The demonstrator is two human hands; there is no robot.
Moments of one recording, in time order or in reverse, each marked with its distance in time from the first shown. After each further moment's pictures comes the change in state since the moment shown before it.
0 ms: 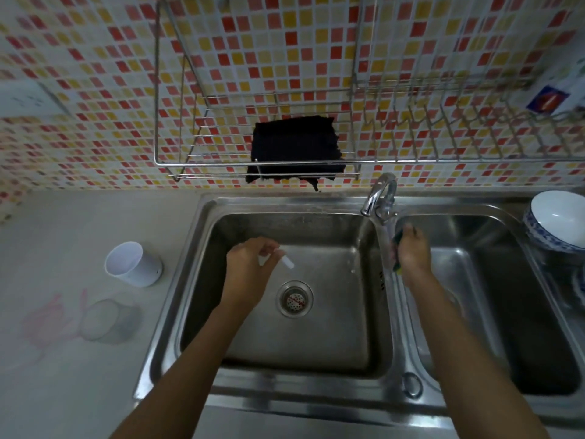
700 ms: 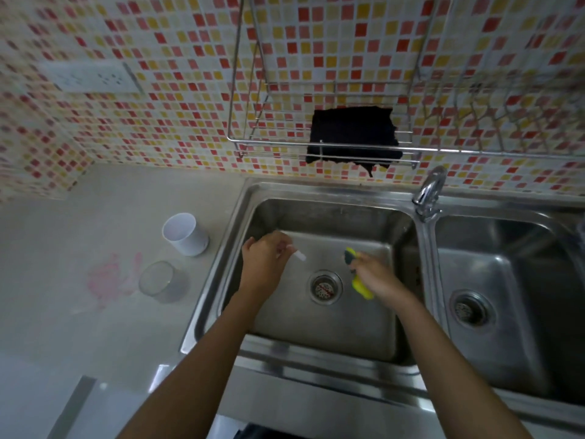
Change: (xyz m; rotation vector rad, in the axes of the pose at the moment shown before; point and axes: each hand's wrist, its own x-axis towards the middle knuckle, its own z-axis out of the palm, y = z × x) left_hand -0.033 -0.045 -0.032 0.040 -0.036 -0.163; right_hand -0.119 0.012 0.077 -0.497 -0.612 -0.147
